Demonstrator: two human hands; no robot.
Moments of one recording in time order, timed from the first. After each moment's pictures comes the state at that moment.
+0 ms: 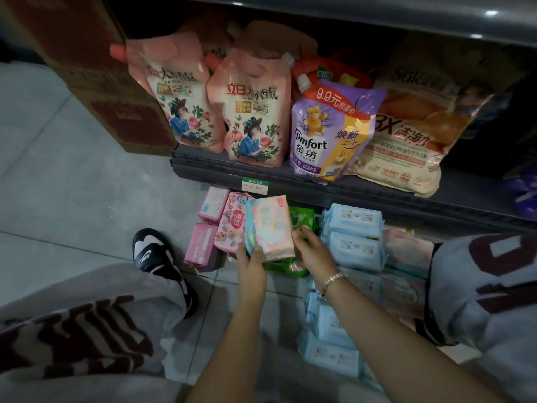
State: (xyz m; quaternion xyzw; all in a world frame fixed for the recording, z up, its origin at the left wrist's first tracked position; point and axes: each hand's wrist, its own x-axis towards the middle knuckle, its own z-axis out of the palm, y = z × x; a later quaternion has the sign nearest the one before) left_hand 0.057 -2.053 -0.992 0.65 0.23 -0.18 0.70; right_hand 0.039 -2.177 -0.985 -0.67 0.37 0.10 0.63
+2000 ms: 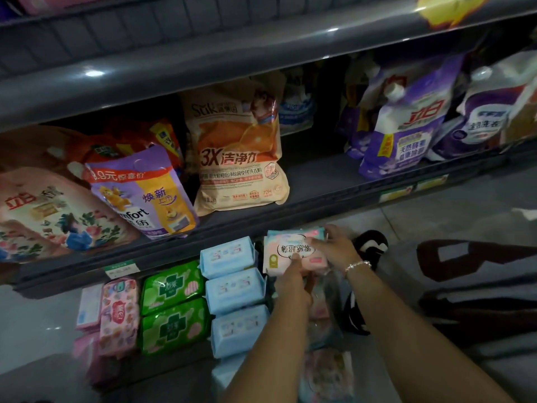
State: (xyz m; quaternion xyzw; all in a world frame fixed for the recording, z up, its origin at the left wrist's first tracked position) left_hand -0.046 -2.349 -0.977 0.53 0.35 -0.44 0.63; right_hand -0.087 -2.452 -0.979 -0.56 0.52 -0.04 0.64
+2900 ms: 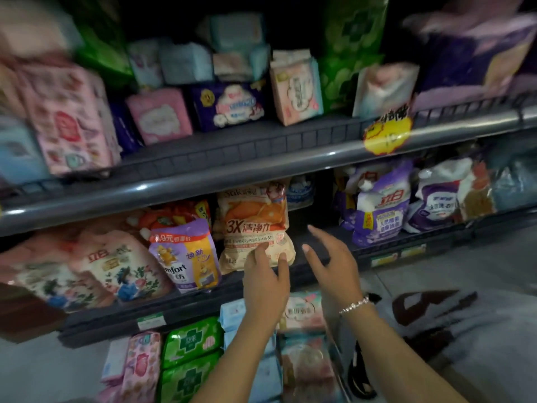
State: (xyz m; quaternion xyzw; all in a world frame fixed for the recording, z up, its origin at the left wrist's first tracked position) left_hand 0.002 -2.304 -0.813 0.87 -0.29 -0.09 0.38; right_hand -0.087 -2.417 -0.822 -0.83 0.31 -0.30 0.36
